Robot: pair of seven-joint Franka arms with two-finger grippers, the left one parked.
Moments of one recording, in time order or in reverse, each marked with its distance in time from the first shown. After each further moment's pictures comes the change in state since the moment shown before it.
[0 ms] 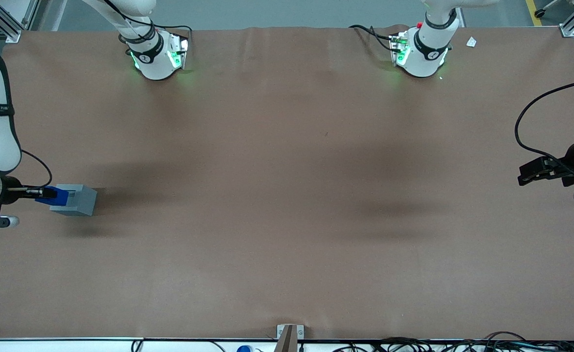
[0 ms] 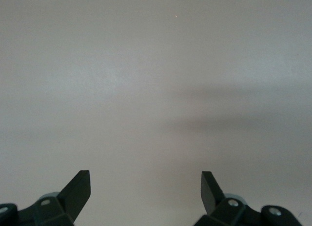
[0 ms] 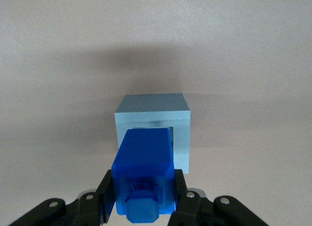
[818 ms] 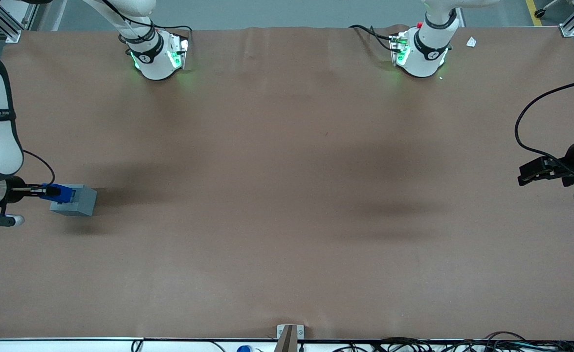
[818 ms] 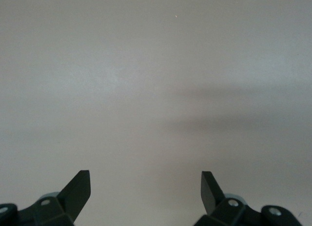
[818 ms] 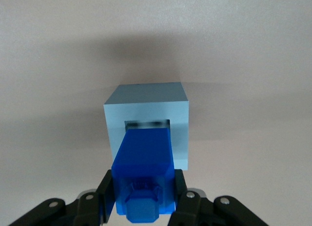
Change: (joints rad) arm -0.015 0.025 0.000 -0.001 0.000 -0.018 0.000
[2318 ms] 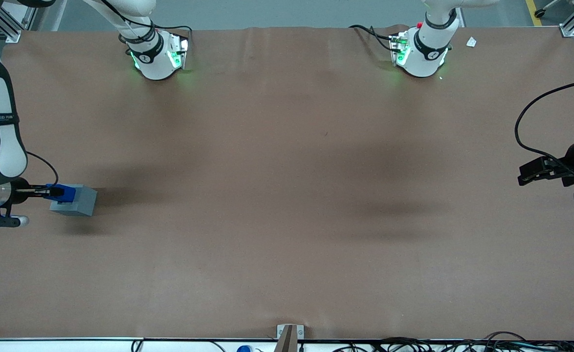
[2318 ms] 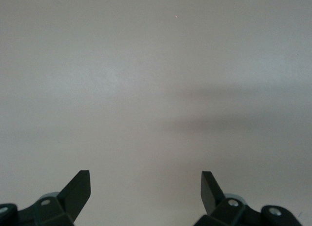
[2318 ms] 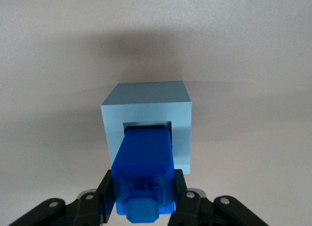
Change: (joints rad) arm 0.000 0.018 0.000 0.001 0.000 0.002 0.000
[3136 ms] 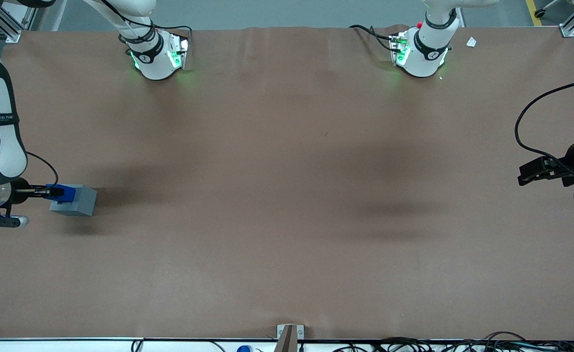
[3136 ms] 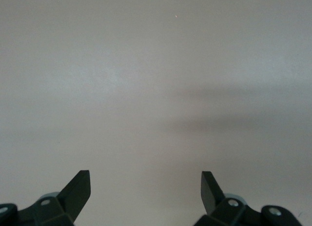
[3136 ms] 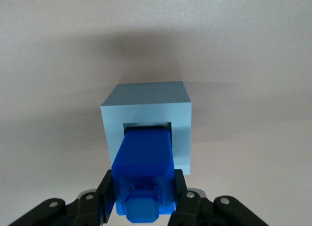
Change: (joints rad) arm 0.000 0.002 0.000 0.001 0.000 0.001 0.001
